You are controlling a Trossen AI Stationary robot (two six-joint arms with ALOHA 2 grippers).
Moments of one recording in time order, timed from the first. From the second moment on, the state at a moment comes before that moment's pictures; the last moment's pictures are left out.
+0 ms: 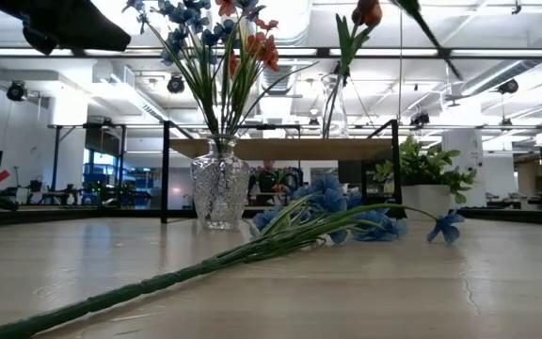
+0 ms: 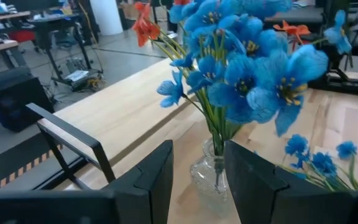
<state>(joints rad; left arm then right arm) -0.65 0.79 0.63 -0.48 -1.23 -0.60 0.47 1.24 1.40 -0.92 0.98 0.96</state>
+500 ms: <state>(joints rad) -0.65 0.79 0.63 -0.48 -1.27 -0.60 0.47 1.29 1.38 -0.19 0.90 0.25</state>
